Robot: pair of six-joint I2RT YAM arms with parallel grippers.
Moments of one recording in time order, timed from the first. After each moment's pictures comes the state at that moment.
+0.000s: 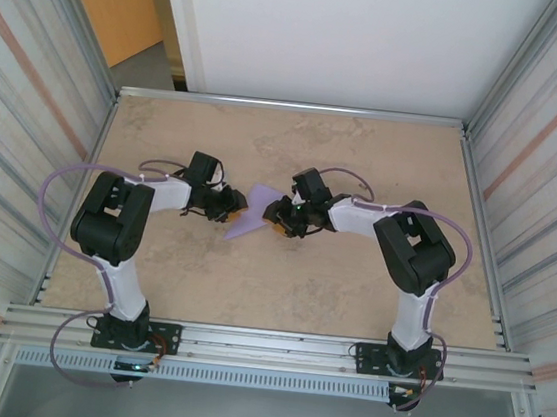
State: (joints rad) left arm -0.29 1.83 0.94 -0.15 0.53 -0.82; right arm 0.65 1.93 1.10 -0.09 -0.45 1.07
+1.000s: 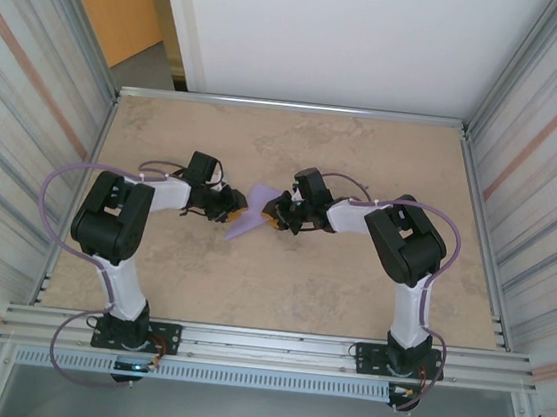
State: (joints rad) left arm -0.29 1.83 0.94 -0.15 0.55 -0.84; right arm 0.63 2.01 1.09 0.13 -0.52 1.26
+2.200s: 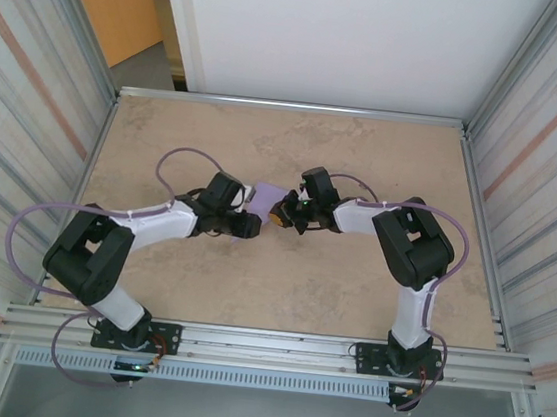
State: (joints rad) left arm -0.58 1.56 0.81 -0.21 0.18 -0.33; right arm 0.60 1.96 1.05 0.10 -0.53 1.28
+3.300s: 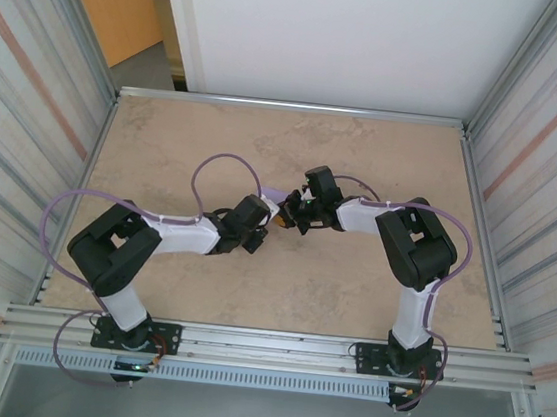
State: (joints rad) left arm -0.77 1.67 0.78 -0.03 -0.25 0.00; right arm 0.58 1.95 1.05 0.07 -0.58 1.31
